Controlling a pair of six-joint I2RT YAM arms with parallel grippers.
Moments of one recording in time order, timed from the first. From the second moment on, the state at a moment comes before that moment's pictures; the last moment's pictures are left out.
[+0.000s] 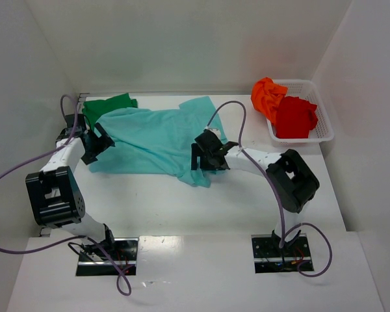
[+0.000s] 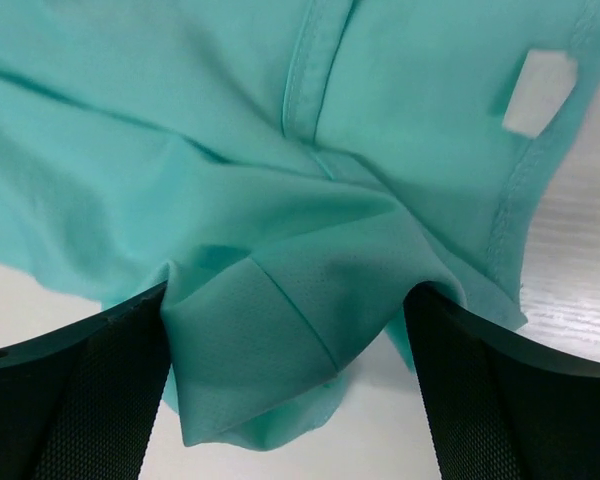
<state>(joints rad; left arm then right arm) 0.29 1.58 1.08 -0.47 0.09 -0.47 0.70 1.80 1.14 -0.34 0.20 0.64</state>
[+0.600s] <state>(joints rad) 0.29 1.53 1.04 -0.46 0.07 -0.51 0.71 1.62 0.90 -0.22 -0.02 0.66</state>
